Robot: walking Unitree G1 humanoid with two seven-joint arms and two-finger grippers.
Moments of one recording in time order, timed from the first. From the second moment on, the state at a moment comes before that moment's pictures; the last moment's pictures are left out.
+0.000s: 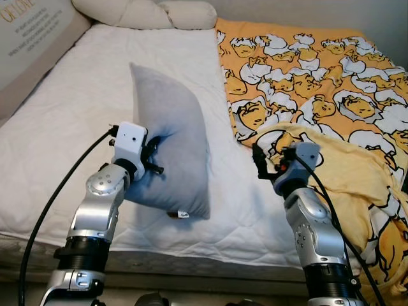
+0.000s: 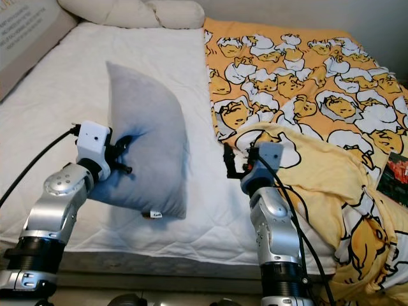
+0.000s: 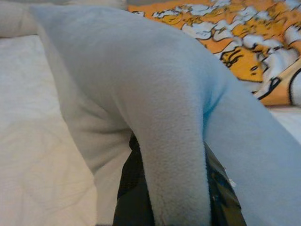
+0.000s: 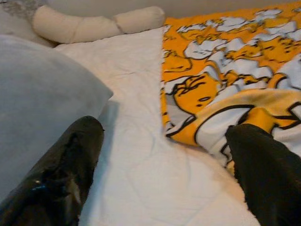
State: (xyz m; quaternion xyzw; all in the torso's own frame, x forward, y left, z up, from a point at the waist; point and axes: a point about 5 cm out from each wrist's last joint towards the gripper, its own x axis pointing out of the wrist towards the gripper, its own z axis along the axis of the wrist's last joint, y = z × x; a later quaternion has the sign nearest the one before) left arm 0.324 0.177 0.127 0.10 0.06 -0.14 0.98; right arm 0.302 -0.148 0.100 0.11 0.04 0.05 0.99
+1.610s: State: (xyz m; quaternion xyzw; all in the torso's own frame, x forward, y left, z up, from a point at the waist) left arm 0.326 0.162 0.134 0.13 0.05 -0.13 0.98; right arm 0.299 -0.146 0.089 0.07 0.07 0.05 0.99
